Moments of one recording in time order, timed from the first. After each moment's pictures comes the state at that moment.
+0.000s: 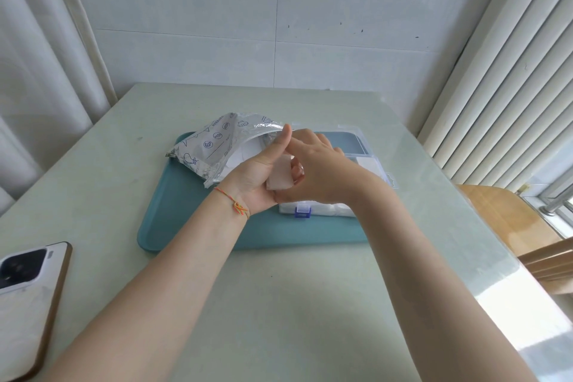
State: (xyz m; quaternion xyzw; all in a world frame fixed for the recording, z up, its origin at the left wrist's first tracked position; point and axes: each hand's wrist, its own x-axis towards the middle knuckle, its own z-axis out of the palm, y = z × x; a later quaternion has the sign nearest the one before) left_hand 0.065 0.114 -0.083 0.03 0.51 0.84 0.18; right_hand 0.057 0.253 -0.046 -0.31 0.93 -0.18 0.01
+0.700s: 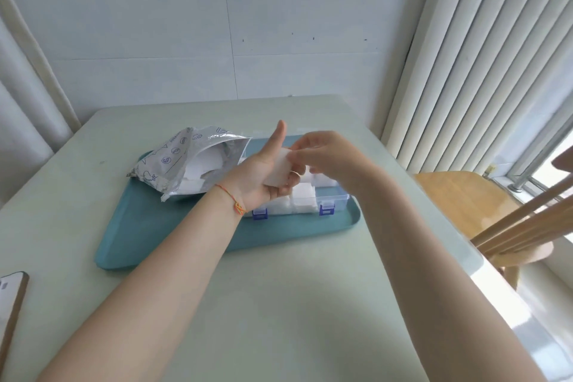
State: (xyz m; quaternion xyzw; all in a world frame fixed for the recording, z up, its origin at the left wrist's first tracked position) left_hand 0.062 0.184 -0.057 0.10 0.64 0.73 0.22; right_hand 0.047 0.335 -0.037 -0.11 0.86 -0.50 0.06
